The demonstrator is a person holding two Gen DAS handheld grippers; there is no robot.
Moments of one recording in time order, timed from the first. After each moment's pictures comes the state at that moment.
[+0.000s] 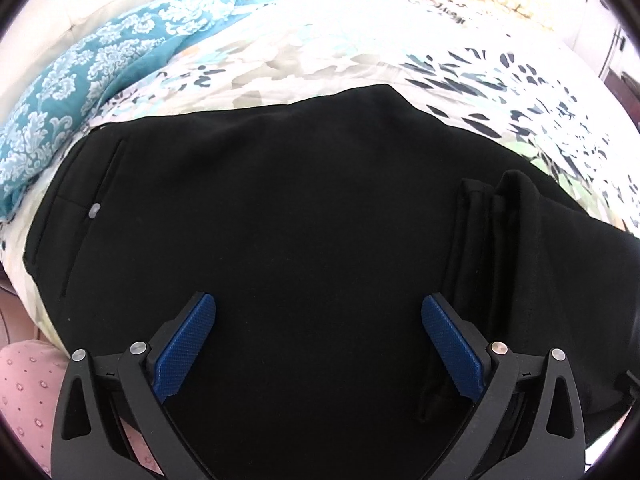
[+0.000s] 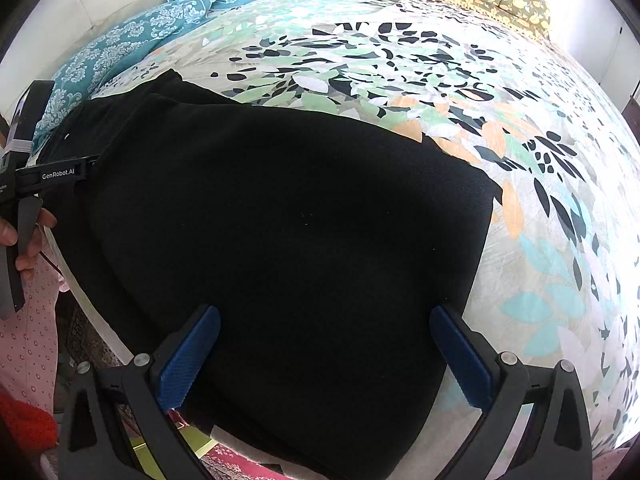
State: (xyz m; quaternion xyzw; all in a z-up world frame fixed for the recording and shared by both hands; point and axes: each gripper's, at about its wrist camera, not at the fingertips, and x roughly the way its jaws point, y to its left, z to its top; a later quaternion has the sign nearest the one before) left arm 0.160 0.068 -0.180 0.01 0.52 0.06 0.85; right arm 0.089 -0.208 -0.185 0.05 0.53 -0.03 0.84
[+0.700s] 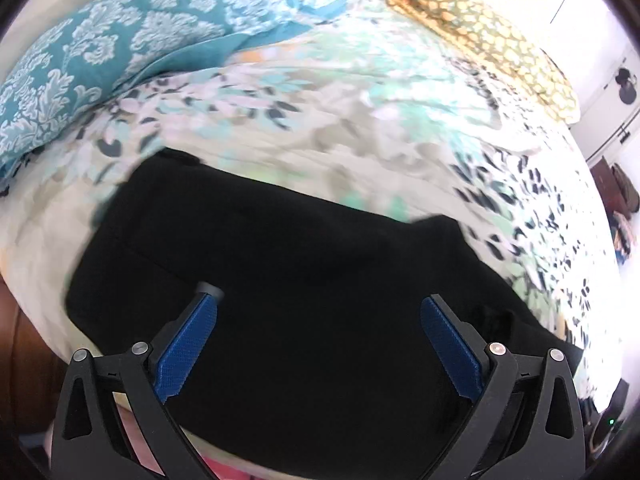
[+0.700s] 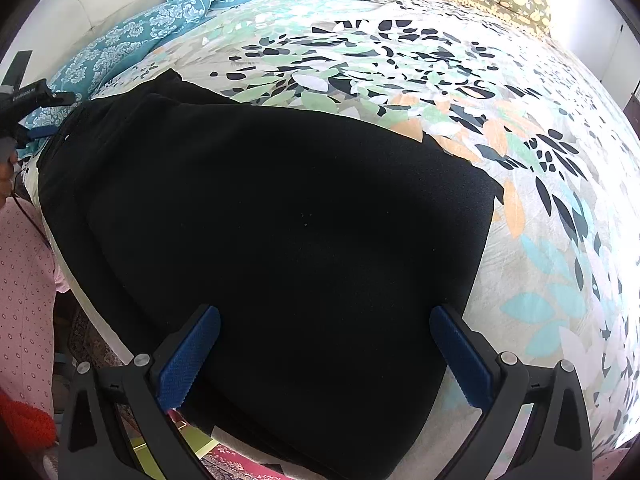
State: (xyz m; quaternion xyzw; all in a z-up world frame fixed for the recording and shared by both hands) left arm 0.190 0.206 -0.111 -0.14 0.52 0.04 0.84; right arm 0.091 -0.210 -0.184 0.05 0.54 -0.03 0.84
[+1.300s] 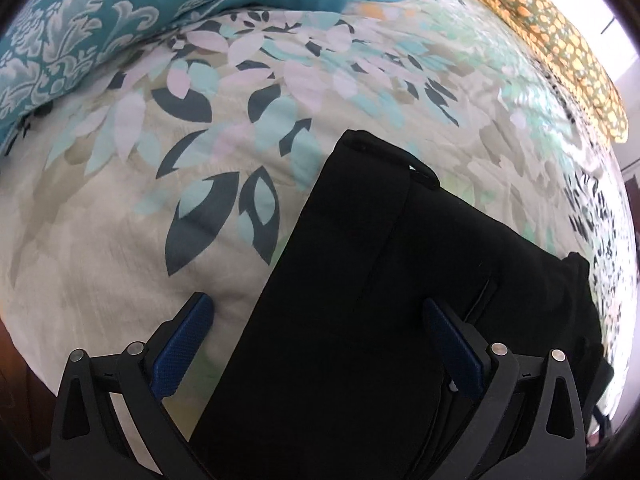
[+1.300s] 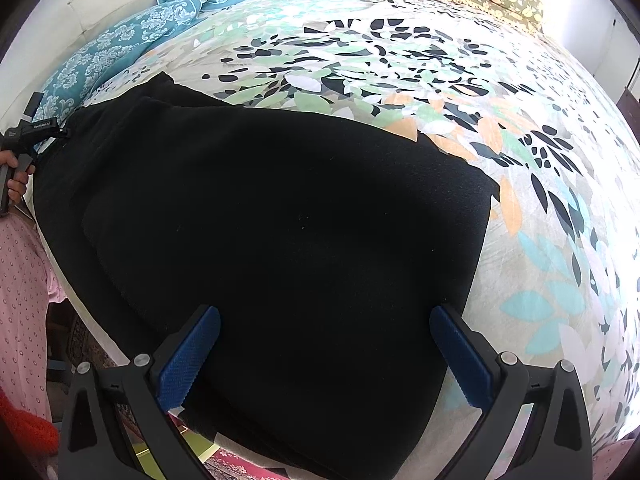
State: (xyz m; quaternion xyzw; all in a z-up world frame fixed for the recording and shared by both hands) left arm 0.216 0.329 -0.184 -0.17 0.57 0.08 0.80; right arm 0.092 -0.209 -0.186 0.06 0.54 -0.05 0.84
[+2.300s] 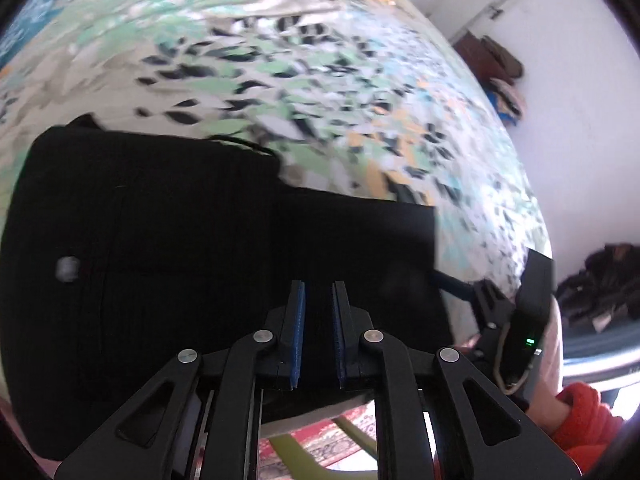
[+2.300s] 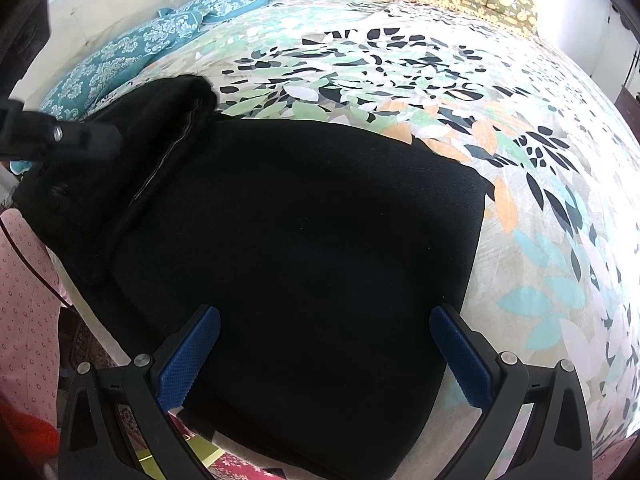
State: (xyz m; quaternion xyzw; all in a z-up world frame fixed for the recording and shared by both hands) left arm 0.143 -0.059 -0.103 -0.09 0.57 -0.26 0.77; right arm 0.081 -0.209 -0.185 0.07 0.51 -0.04 0.86
